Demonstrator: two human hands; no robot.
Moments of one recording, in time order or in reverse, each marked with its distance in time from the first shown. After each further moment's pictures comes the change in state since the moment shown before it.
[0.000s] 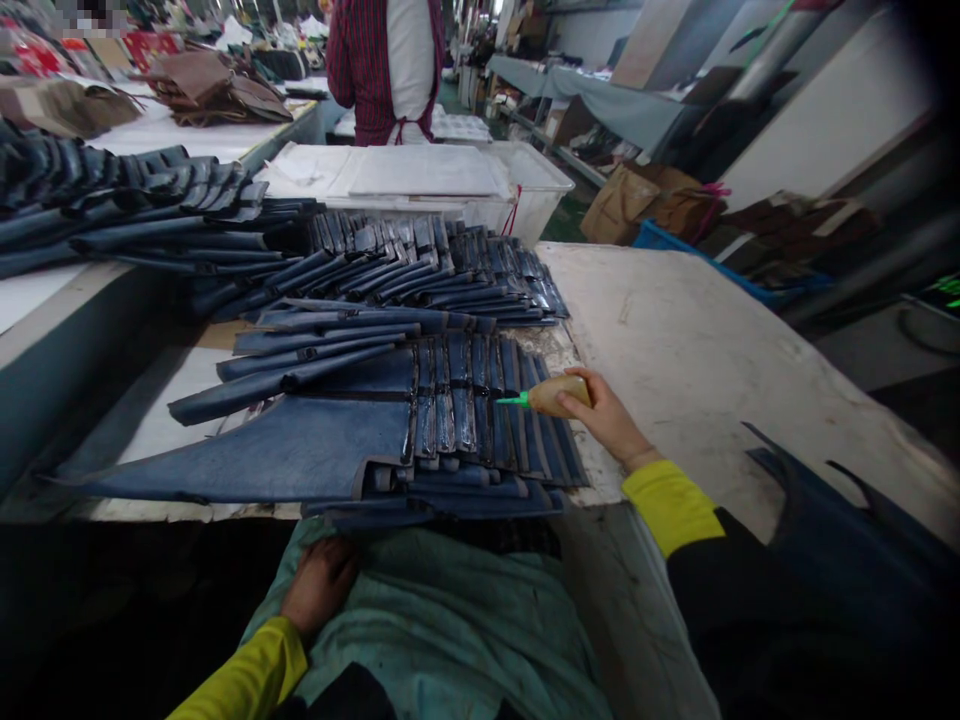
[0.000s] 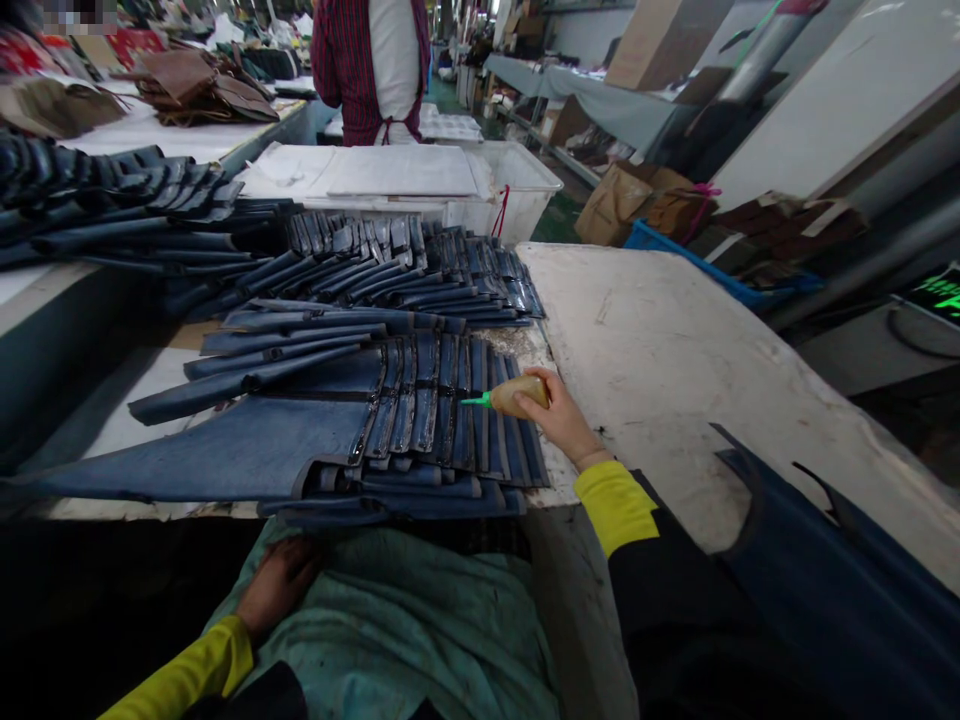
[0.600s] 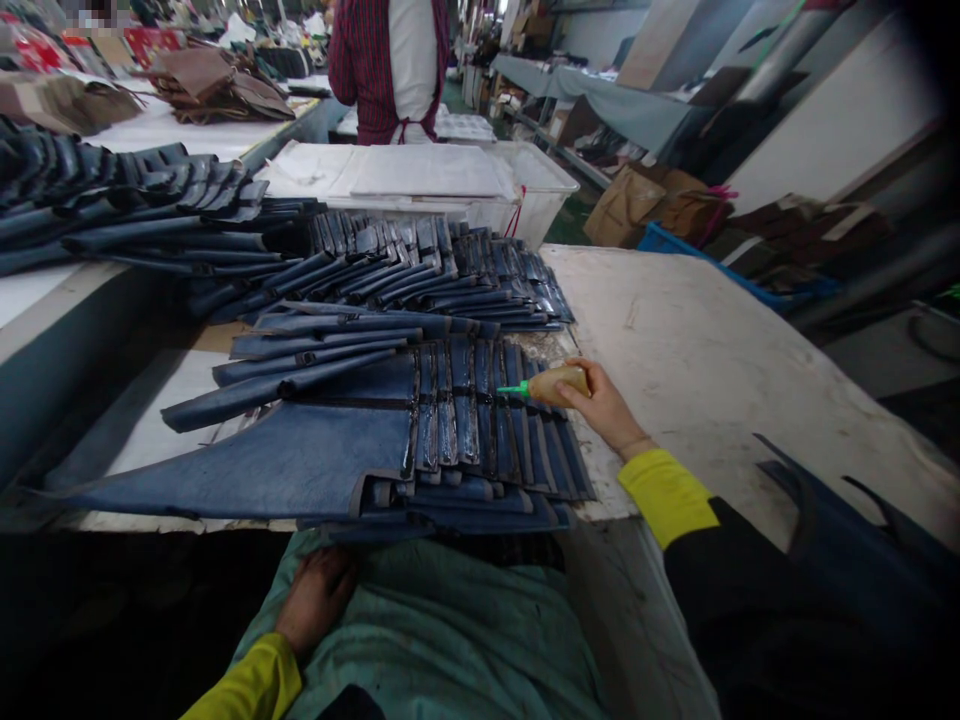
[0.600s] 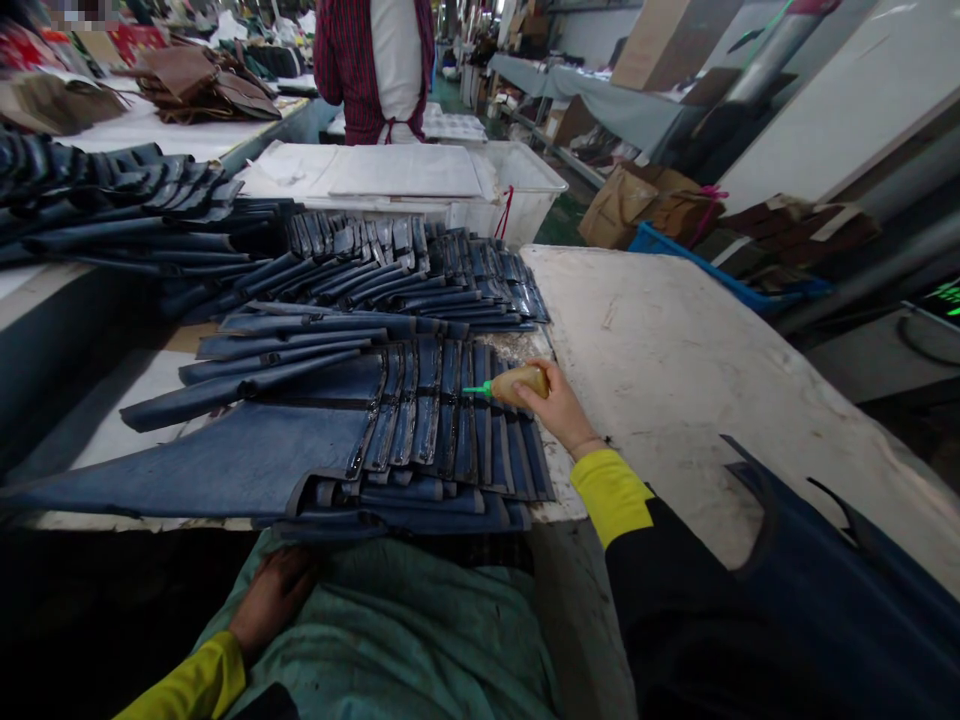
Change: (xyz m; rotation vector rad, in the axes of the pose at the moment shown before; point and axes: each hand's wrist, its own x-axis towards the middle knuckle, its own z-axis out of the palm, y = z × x) left_hand 0.001 -0.003 0.004 -0.039 0.040 0.005; right_hand 0.032 0.002 0.007 -0.043 0.053 -0.034
